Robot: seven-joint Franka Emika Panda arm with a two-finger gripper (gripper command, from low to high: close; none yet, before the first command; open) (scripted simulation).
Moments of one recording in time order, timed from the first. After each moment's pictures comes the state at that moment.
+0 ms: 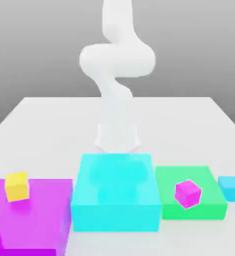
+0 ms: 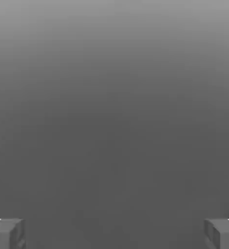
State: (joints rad) arm 0.05 -0.71 0.02 -2.33 0.00 2.34 0.74
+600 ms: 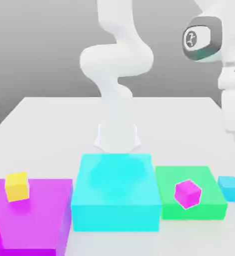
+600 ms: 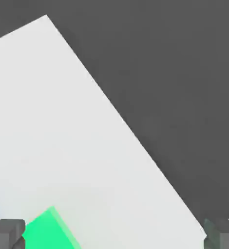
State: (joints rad) arm 0.41 -0.05 0.26 -2.53 -0.06 2.66 0.36
